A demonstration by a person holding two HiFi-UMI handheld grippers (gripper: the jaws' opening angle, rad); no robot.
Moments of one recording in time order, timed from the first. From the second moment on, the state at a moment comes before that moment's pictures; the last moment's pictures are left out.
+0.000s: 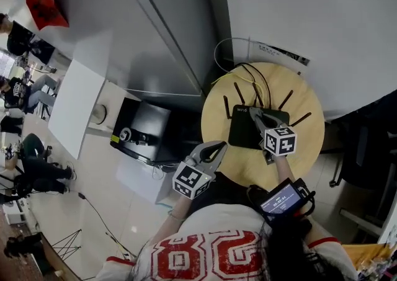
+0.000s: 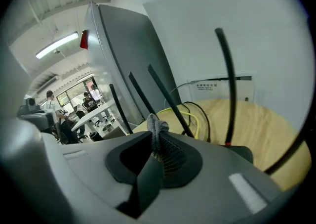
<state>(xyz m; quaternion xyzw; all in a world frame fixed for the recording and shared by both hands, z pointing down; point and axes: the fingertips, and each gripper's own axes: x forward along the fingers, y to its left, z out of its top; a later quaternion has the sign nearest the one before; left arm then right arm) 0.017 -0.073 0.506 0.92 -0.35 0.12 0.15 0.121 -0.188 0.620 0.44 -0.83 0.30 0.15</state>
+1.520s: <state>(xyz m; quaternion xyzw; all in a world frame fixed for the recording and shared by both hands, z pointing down) 0.012 -0.090 0.518 0.92 -0.32 0.10 0.18 0.254 -0.156 0.657 0.61 -0.69 0.33 0.20</state>
